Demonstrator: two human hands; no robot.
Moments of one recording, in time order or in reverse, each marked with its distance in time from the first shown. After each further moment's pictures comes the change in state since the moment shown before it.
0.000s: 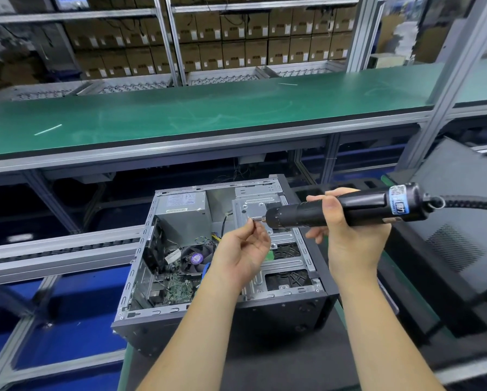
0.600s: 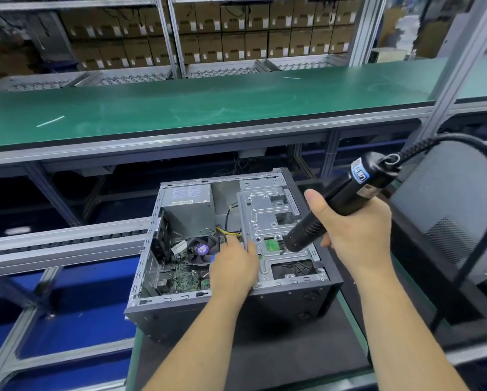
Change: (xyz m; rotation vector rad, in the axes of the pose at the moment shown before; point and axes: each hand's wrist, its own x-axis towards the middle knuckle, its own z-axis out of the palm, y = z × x) left_hand -0.001 -0.004 -0.060 2.036 0.552 0.610; right_hand -0.005 -0.023 0.005 -0.502 -0.048 0.083
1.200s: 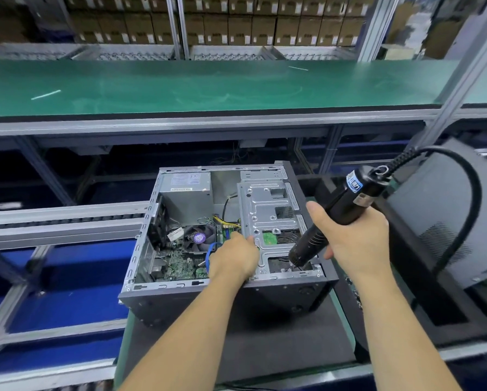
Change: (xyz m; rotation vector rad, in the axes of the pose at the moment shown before) left_hand 0.017 0.000 0.011 0.082 -0.238 -0.057; right_hand -0.004 0.014 -0.005 -0.127 -0.070 0.099
